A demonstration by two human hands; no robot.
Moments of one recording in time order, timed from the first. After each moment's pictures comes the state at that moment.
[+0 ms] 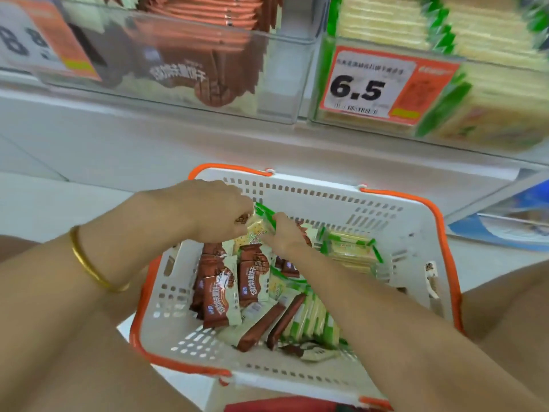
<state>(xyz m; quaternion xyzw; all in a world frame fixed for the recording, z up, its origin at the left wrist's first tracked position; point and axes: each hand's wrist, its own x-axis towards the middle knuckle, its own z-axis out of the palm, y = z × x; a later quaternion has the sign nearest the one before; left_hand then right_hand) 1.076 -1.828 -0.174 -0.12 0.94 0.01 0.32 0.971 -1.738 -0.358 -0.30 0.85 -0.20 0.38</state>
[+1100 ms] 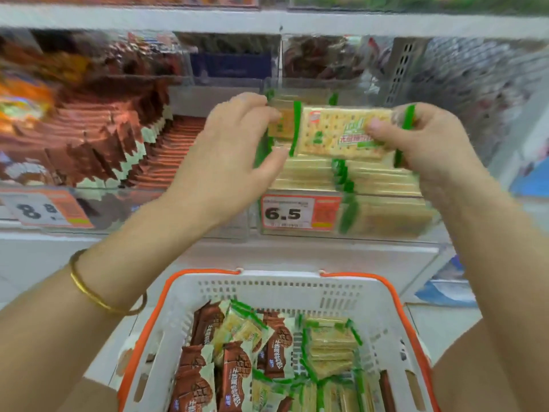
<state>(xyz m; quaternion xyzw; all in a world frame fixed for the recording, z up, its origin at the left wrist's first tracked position) 0.990 -1.820 -0.037 -0.08 0.95 0.06 -0.30 0.825 -1.646 -0.033 -0.25 0.73 -0.63 0.07</state>
